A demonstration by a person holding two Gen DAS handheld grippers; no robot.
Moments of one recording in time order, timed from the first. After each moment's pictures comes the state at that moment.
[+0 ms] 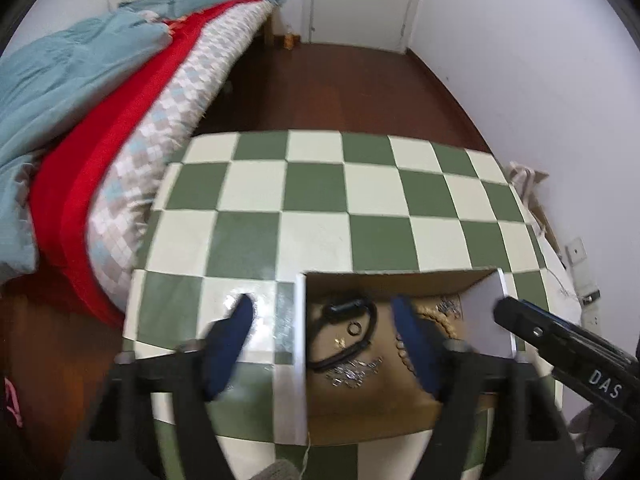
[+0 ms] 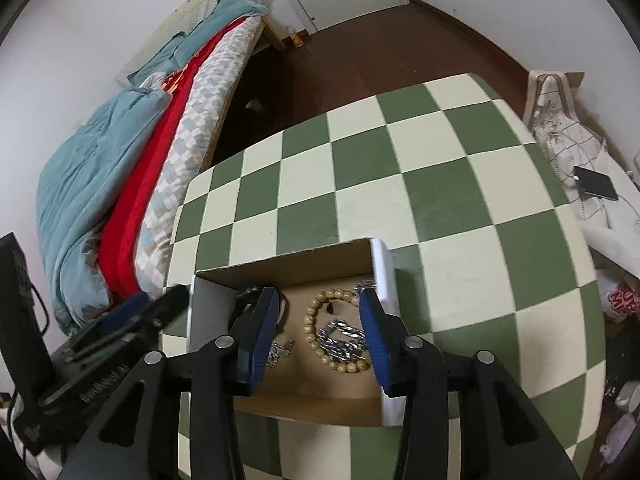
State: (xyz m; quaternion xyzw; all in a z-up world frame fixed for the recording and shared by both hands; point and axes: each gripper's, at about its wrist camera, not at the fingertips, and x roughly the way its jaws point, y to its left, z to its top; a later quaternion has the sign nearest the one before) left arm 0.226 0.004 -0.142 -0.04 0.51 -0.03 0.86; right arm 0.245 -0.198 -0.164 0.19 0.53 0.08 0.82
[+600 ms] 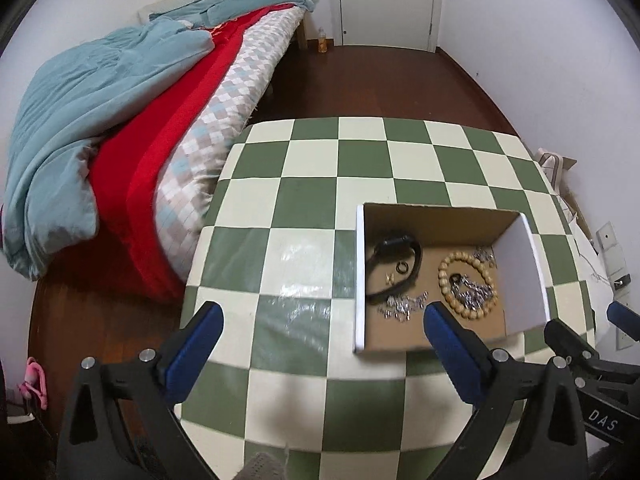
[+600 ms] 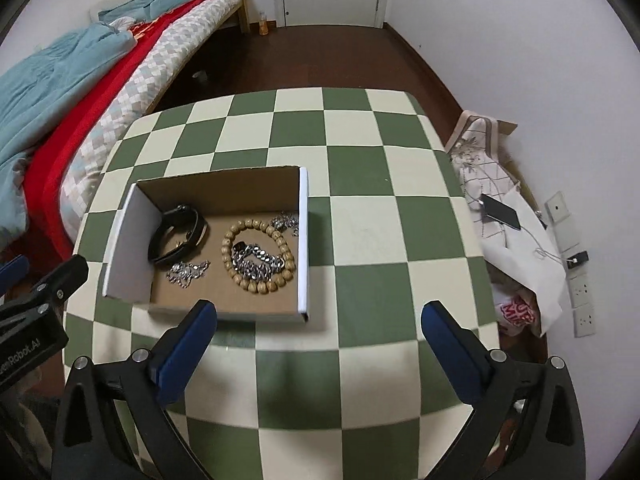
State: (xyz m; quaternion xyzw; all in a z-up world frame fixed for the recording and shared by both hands) left arm 0.155 0.016 -0.129 0.01 0.51 0.04 0.86; right arm 0.166 -0.181 -0.140 0.01 0.54 -0.03 0.84
